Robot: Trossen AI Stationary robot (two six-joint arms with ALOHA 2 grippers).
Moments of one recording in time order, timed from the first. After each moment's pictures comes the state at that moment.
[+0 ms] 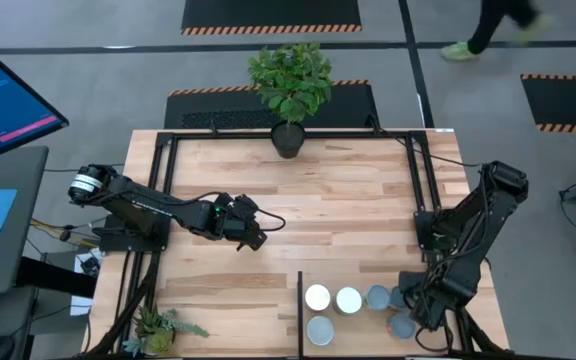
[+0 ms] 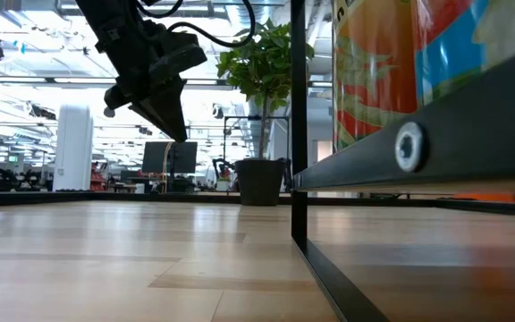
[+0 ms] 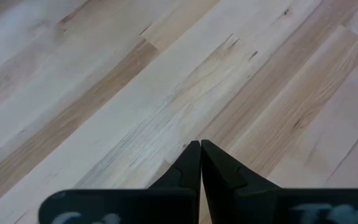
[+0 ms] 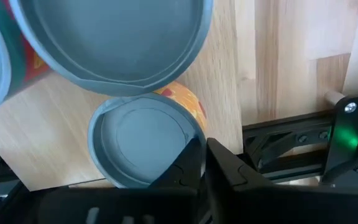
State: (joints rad) left arm -0.20 1.51 0.97 -0.61 -0.53 -0.86; right arm 1.01 1.45 1.04 -1.24 -0.13 1.20
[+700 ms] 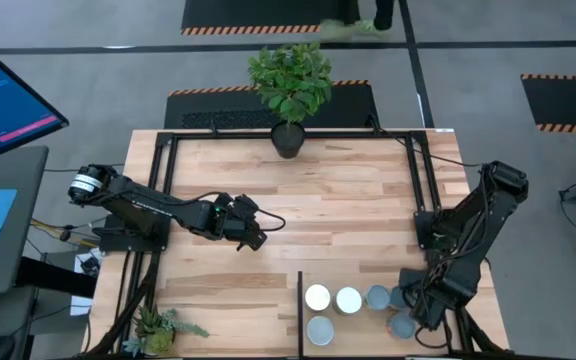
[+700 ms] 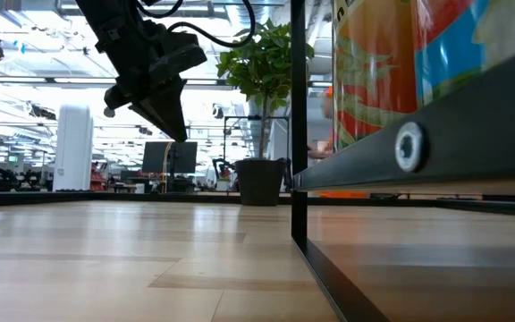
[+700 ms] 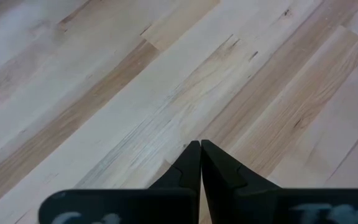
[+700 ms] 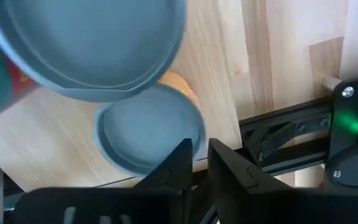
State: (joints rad) left arm -0.20 1.51 0.97 -0.61 -0.53 -0.86; right arm 1.01 1.45 1.04 -1.25 -0.13 1.29
